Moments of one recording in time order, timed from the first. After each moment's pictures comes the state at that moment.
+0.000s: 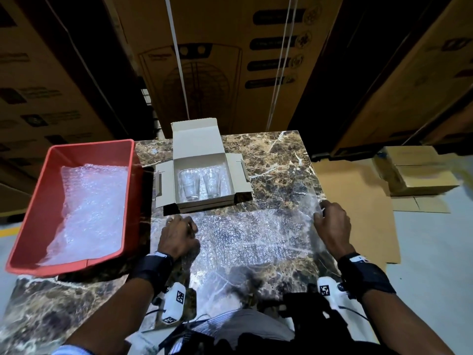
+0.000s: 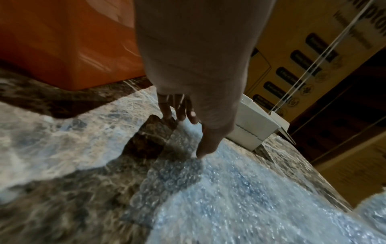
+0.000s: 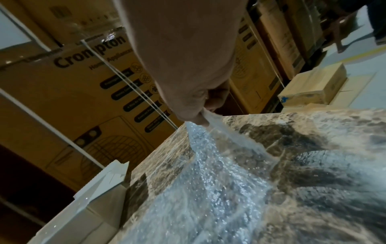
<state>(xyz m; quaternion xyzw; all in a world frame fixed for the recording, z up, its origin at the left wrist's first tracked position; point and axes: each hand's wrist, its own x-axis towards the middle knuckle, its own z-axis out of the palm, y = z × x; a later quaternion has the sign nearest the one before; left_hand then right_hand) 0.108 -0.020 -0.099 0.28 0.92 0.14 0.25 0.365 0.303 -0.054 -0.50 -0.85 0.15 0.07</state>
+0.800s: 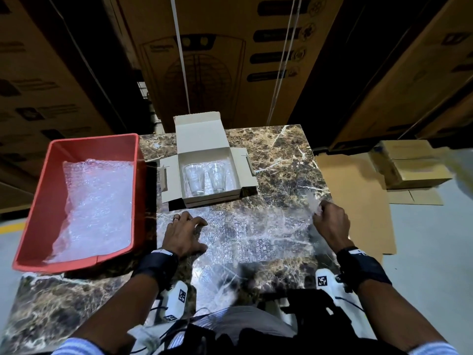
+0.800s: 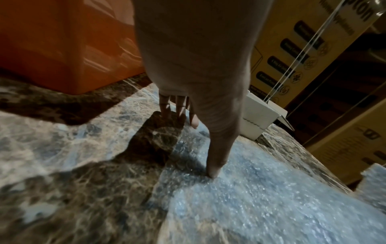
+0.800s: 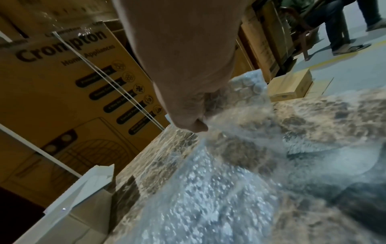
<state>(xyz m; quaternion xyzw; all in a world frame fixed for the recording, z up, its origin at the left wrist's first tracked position) 0.102 -0.032 -0.113 0.37 0.90 0.07 0.24 0.356 0.280 -0.054 -0.52 -0.84 0.14 0.01</state>
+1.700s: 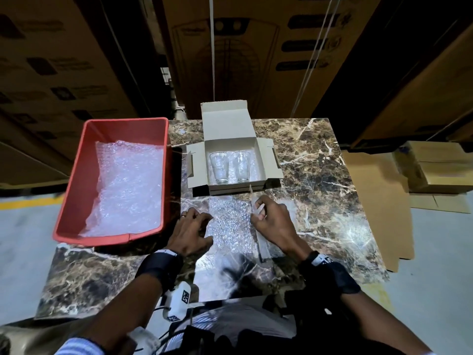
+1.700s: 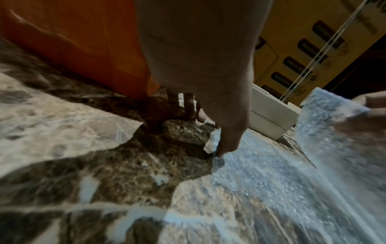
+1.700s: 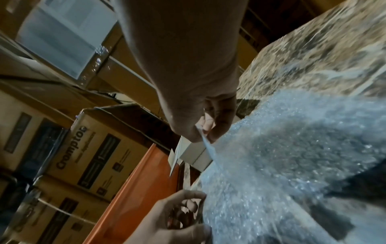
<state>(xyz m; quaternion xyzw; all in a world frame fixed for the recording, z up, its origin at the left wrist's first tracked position) 0.106 -0.092 -0.115 0.34 0.89 0.17 0.23 0.252 0.126 -0.042 -0.29 -0.86 0.41 0.01</state>
